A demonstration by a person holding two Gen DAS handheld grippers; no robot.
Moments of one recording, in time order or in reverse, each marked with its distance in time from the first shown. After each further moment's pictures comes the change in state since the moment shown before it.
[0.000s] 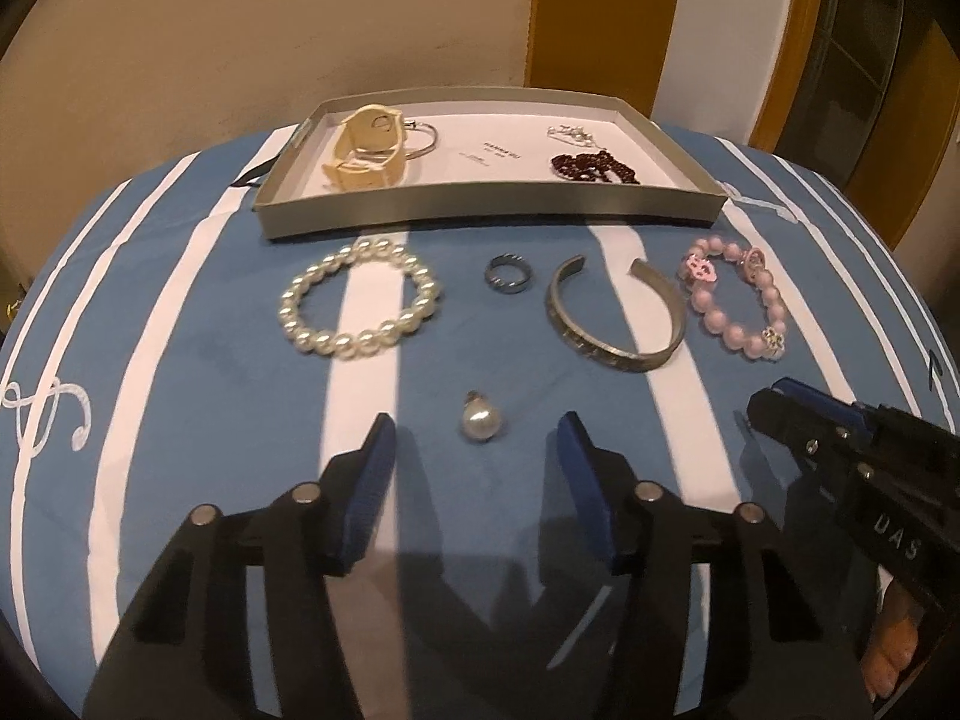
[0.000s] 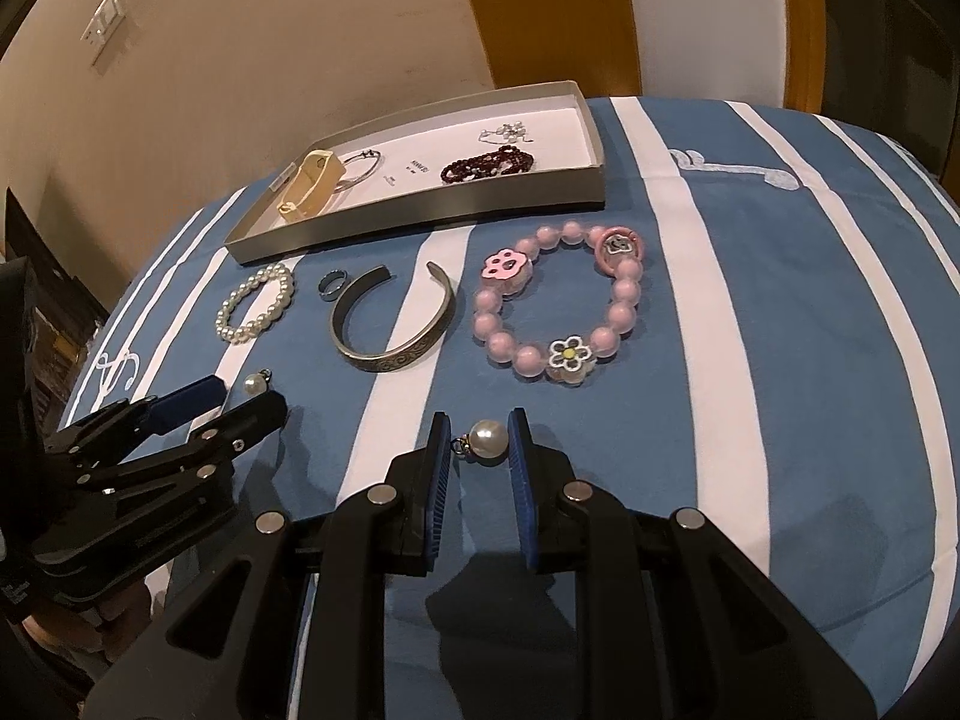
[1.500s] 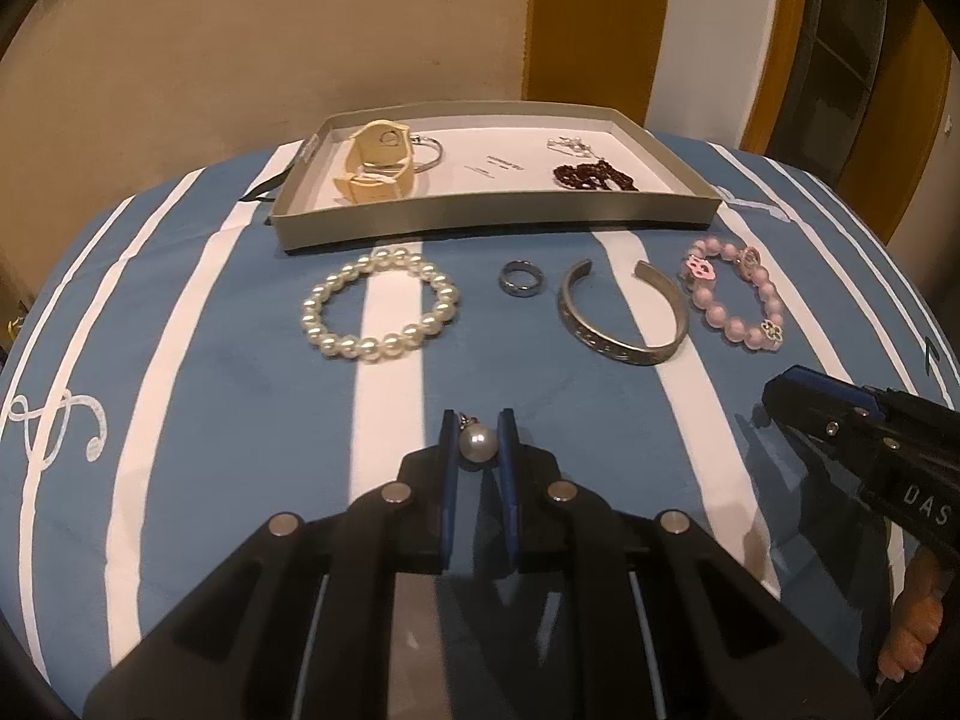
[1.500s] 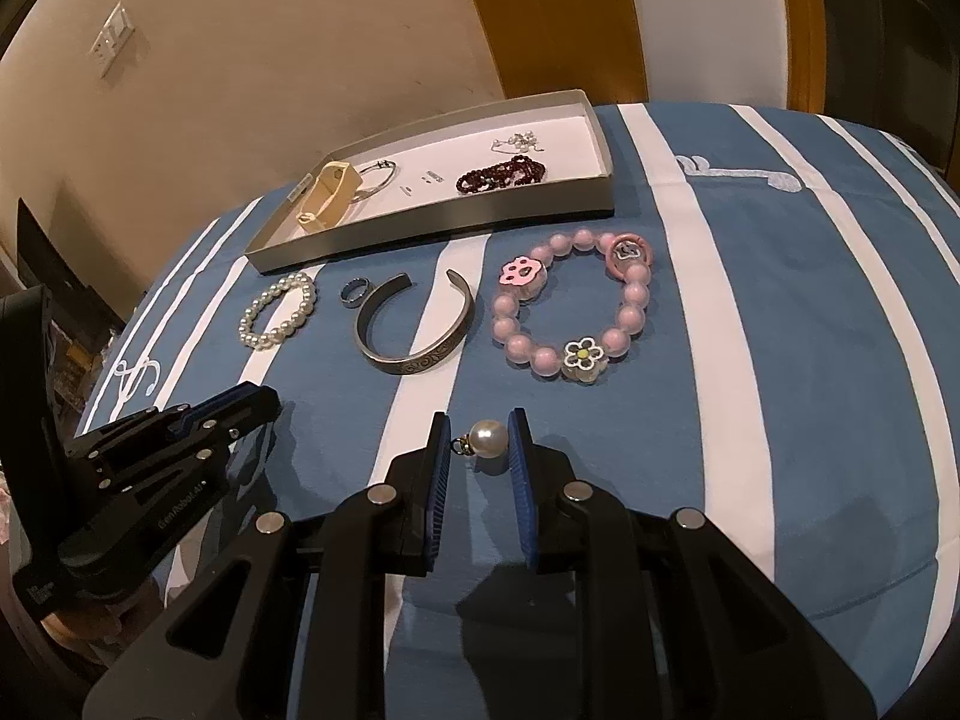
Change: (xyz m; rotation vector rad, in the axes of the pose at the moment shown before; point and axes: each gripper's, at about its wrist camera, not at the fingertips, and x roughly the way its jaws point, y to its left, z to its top) left arm -0.007 0.013 -0.007 0.023 -0.039 -0.005; right arm -0.007 0.004 0.000 0.005 -0.015 0.034
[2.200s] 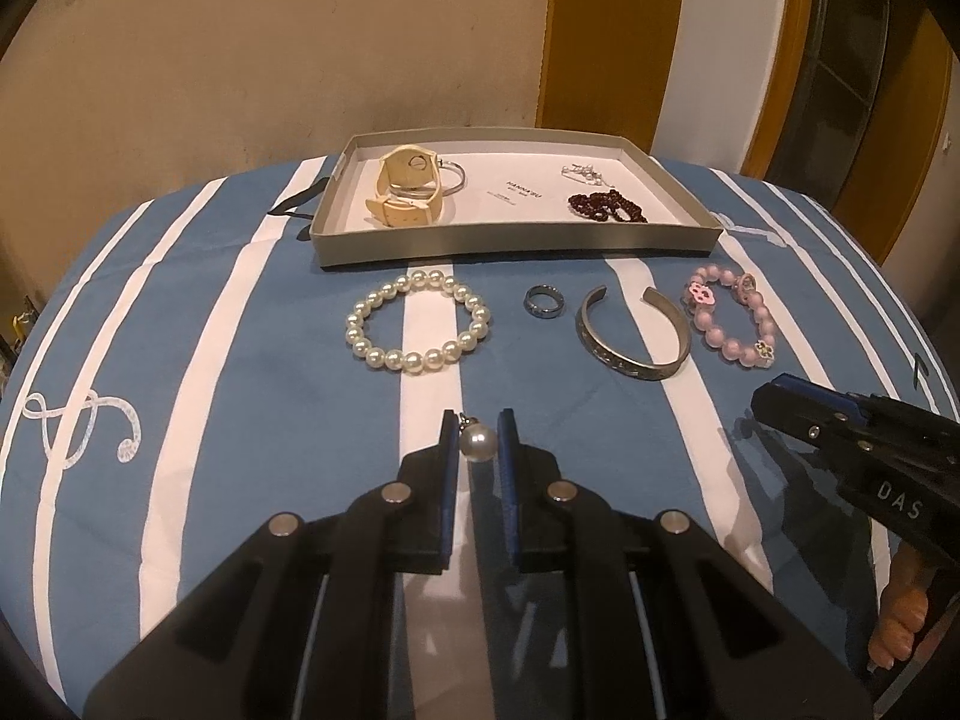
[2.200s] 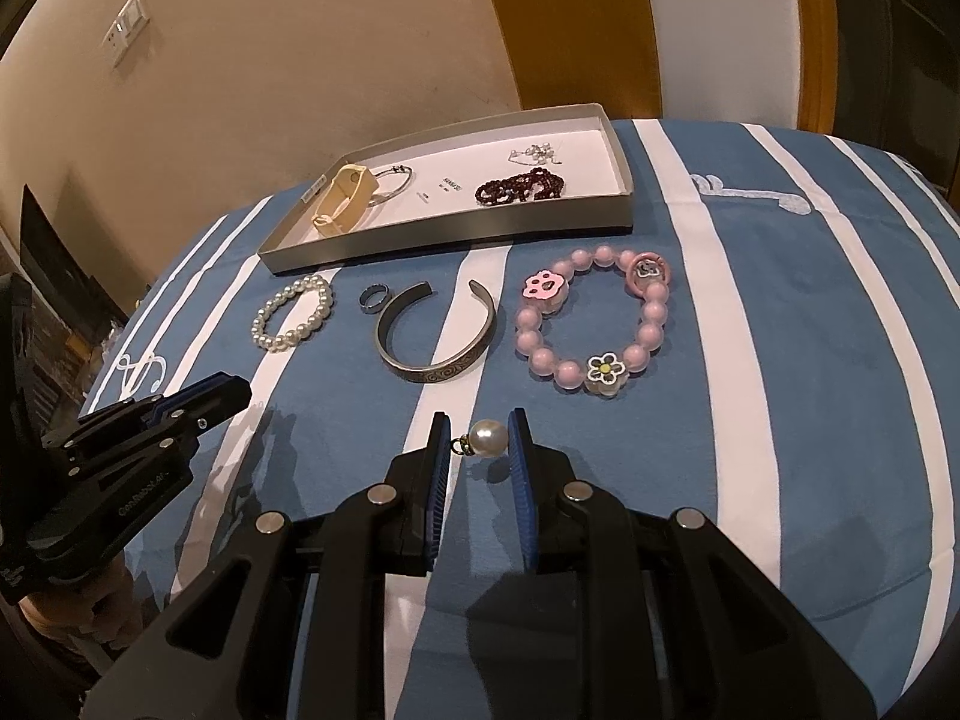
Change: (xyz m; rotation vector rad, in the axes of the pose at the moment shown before) left arm -0.019 0.014 0.002 -0.020 -0.034 -0.006; right arm -0.002 0.011 0.002 -0.029 -0.013 -0.004
